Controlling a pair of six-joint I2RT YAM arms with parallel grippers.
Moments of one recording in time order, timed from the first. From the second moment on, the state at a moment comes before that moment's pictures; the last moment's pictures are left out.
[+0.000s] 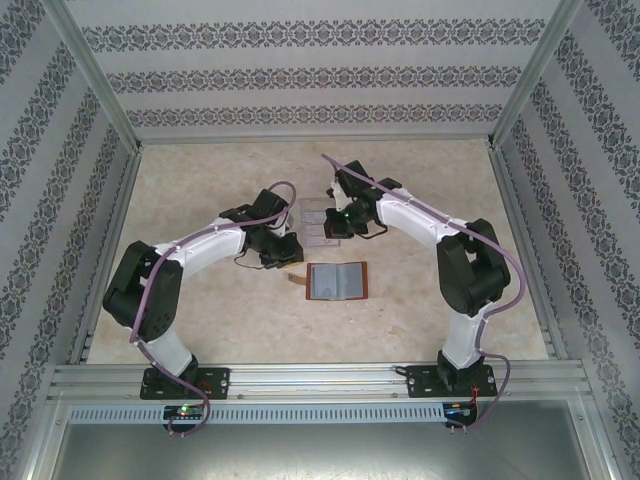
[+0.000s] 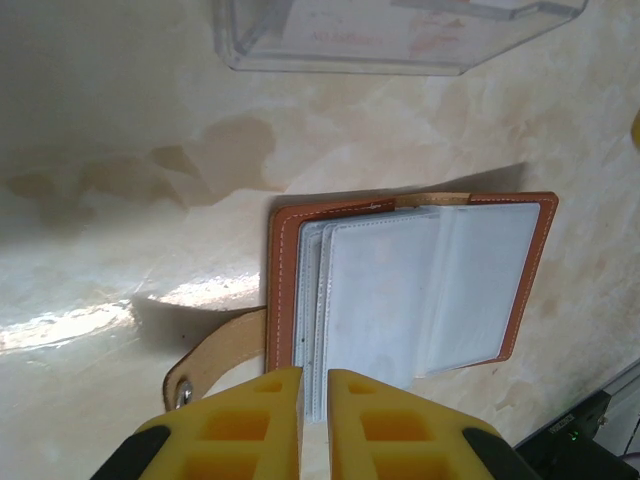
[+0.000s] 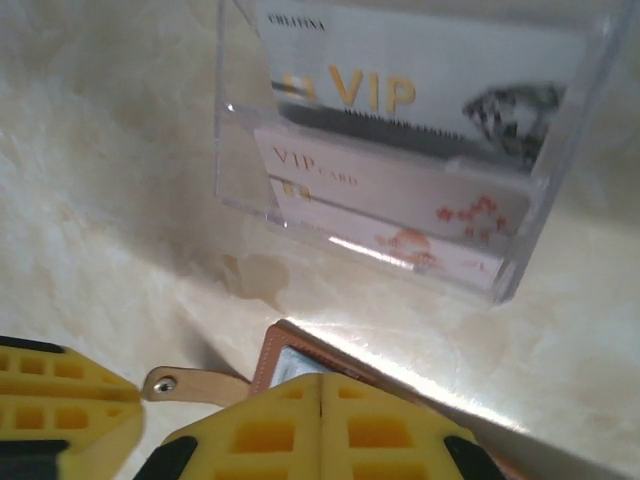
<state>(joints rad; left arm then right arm) -0.50 1.70 1.11 -0.57 0.44 -0.70 0.52 1.86 1.40 -0.71 -0.36 0.42</state>
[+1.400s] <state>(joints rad) -0.57 1.85 1.07 -0.51 0.51 -0.70 0.63 1.77 1.11 -0.52 -0.50 0.74</state>
